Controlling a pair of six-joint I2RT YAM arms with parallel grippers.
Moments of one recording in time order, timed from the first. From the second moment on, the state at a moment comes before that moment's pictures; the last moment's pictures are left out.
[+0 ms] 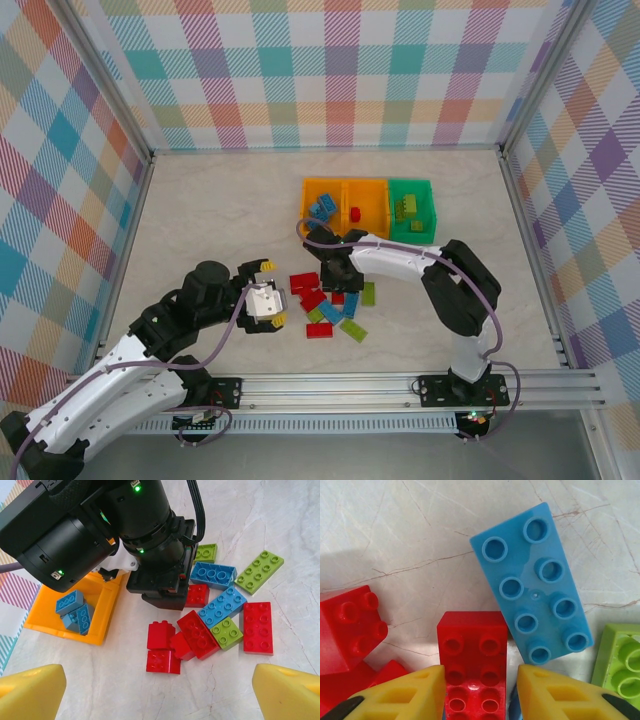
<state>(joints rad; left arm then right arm) -0.74 0.64 0.65 -0.55 0.19 0.75 0.89 1.89 1.30 -0.82 0.10 0.89</state>
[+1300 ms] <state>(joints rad) -0.74 0.64 0.64 -0.55 0.22 0.79 0.87 1.88 1.29 -0.74 0.11 0.88</state>
